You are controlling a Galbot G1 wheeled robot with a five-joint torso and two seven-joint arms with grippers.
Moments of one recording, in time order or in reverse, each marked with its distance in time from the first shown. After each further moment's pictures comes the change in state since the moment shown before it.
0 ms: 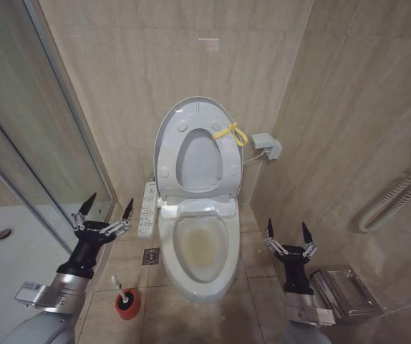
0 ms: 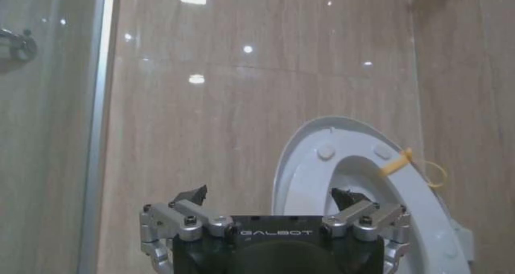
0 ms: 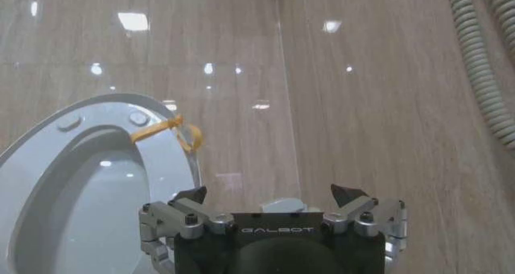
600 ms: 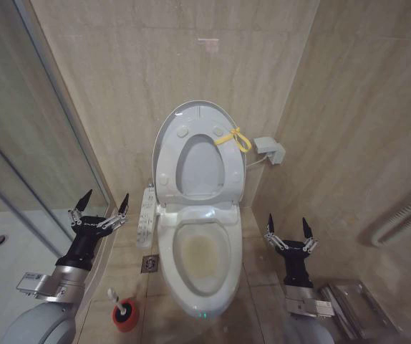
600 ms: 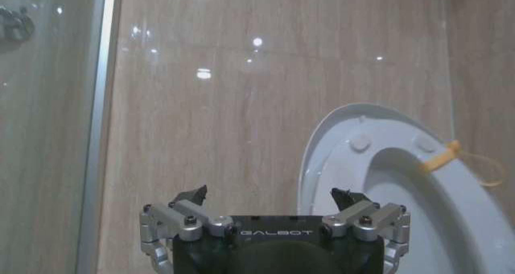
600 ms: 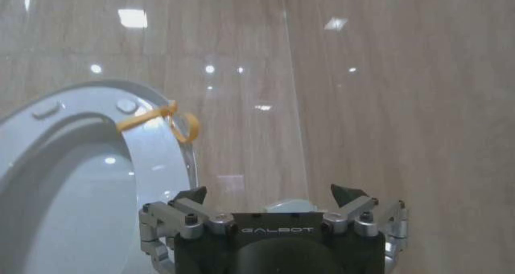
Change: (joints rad) left arm -0.062 0.014 0.027 0.055 -0.023 0.006 -0.017; right arm 0.038 -0.001 0.014 -0.035 0.010 0.002 -0.023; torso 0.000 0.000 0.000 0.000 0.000
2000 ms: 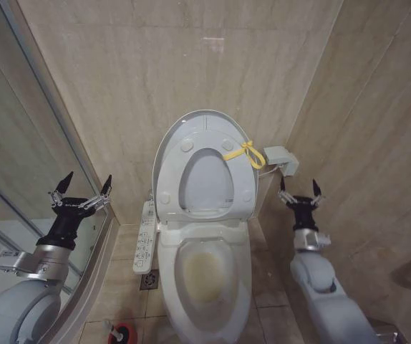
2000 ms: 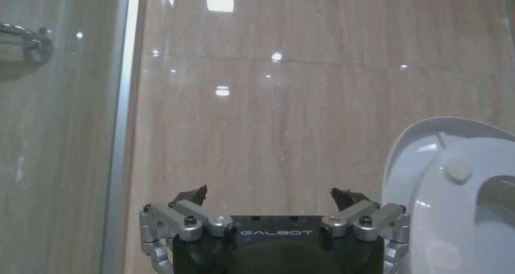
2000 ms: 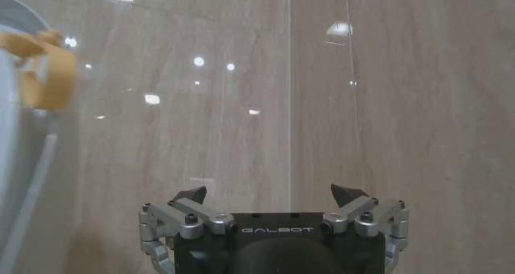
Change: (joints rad) left arm -0.093 0.032 -0.122 0.039 -0.088 0.045 0.019; right arm 0.461 -0.269 -0.027 -0.257 0.101 -0.195 0.146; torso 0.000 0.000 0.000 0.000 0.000
